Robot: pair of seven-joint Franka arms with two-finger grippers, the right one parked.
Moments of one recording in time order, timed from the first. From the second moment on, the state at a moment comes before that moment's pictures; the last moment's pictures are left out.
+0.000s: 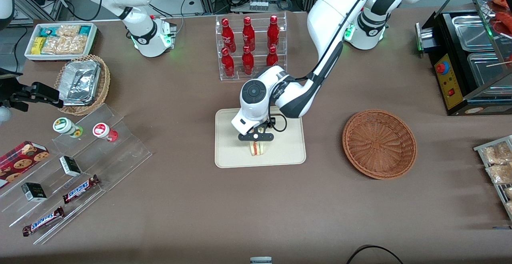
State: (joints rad) arm -0.71 0.77 -0.14 -1.41 0.05 2.15 -0.82
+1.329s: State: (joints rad) arm -0.59 0.50 -0.12 -1.29 0.05 1.83 -0.82
